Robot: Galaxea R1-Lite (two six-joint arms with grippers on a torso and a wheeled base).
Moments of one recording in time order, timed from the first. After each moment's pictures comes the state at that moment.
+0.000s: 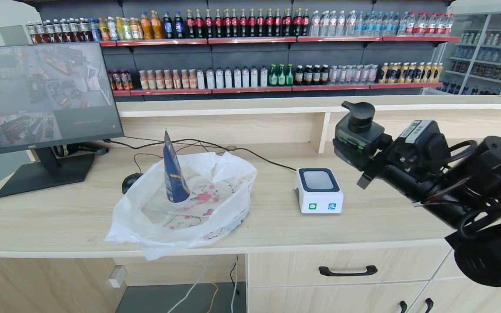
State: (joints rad) left arm 0.00 0.00 0.00 0.00 0.00 0.00; right arm 0.30 1.84 -0.62 -1.57 0.40 -0.47
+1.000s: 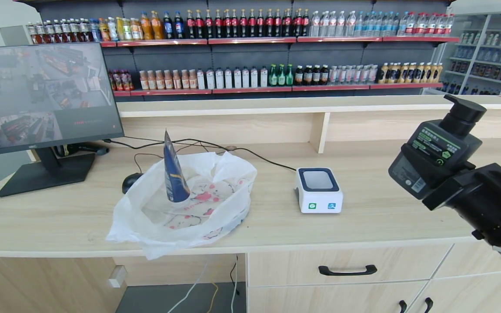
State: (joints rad) left arm 0.00 0.00 0.00 0.00 0.00 0.00; right arm 0.32 1.52 -0.26 -1.57 0.01 0.01
